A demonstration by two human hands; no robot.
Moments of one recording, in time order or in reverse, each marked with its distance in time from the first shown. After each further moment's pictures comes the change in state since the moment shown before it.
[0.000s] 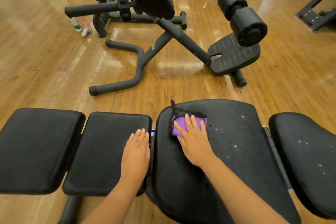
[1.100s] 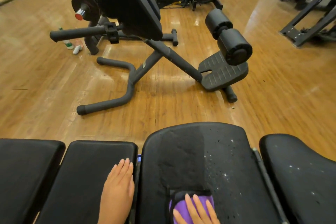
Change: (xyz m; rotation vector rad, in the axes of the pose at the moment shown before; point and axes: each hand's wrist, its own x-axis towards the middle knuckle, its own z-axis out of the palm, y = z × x) left_hand 0.002 -0.003 0.004 -0.096 0.017 0.015; right_hand -0.119 0.024 0.046 -0.091 0.282 -0.223
